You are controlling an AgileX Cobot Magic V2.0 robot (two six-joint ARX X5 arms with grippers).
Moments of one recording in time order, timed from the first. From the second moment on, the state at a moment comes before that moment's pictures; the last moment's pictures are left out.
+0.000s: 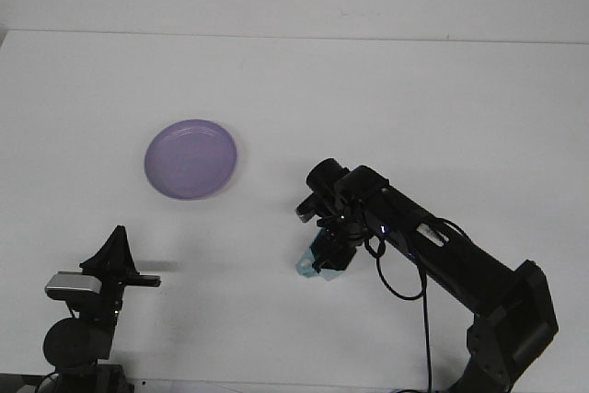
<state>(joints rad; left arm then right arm) 0.00 0.00 0.04 0.22 0.02 -0.08 0.66 1.78 1.45 -1.21 -0.05 -0.08</state>
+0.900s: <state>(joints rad) -0.11 0.54 0.64 -0.16 0.41 -0.30 0.45 0.73 0.83 -0.50 0.02 0.02</state>
